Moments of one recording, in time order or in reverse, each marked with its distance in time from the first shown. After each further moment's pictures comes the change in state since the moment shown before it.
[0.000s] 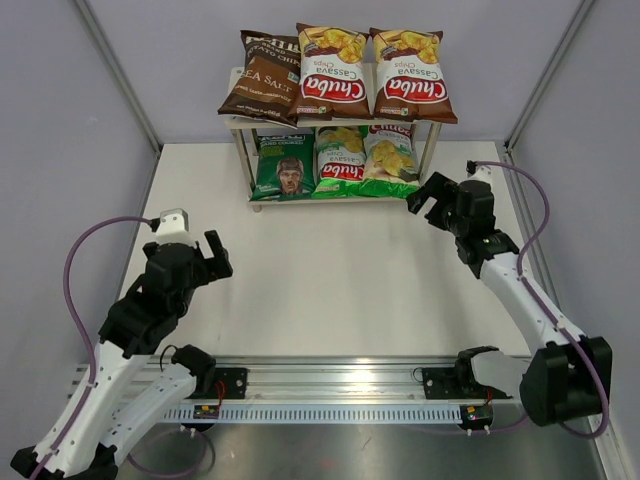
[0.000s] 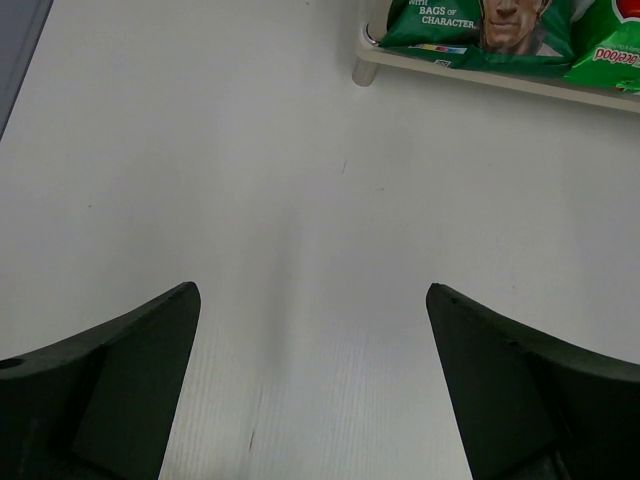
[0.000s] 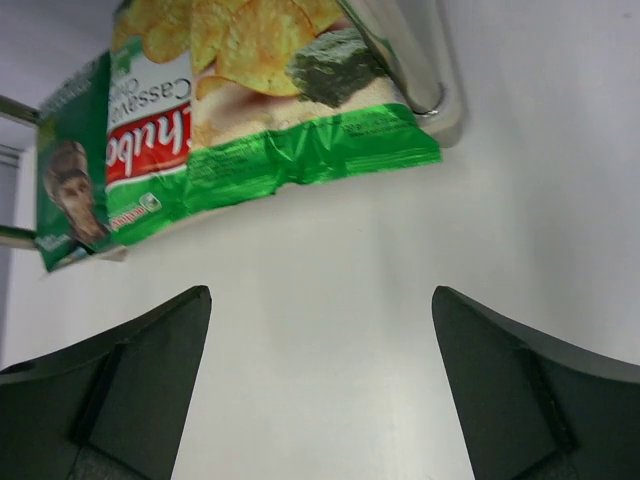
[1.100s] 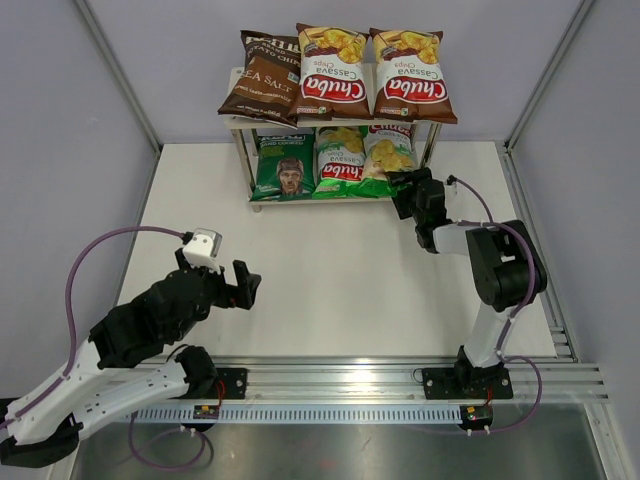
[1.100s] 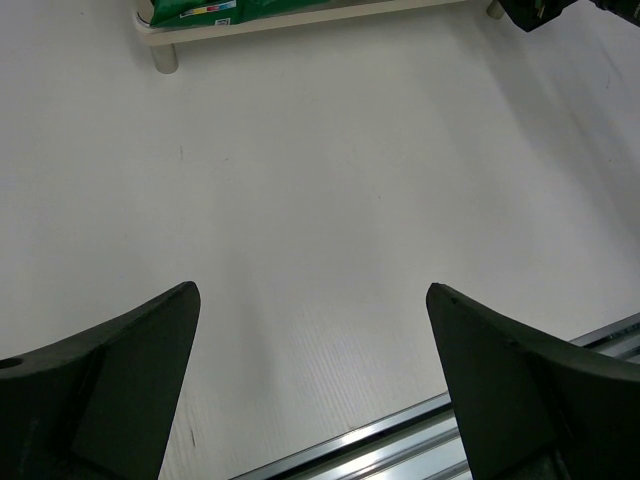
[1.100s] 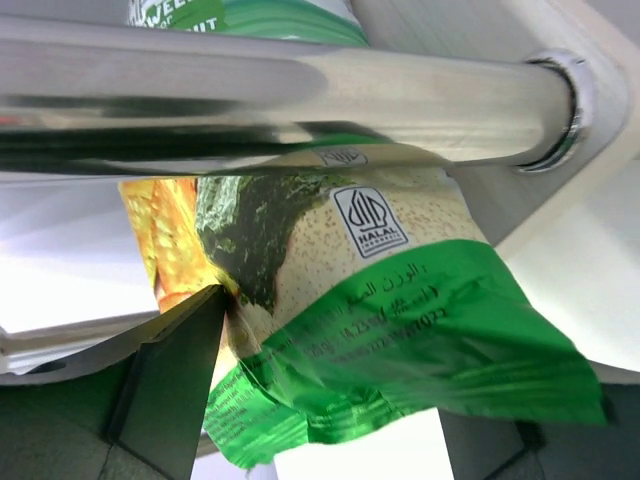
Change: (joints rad) left arm -0.484 -0.082 0.000 -0.023 -0.047 -0.015; right arm 0.052 0.684 0.051 0.745 0.102 0.729
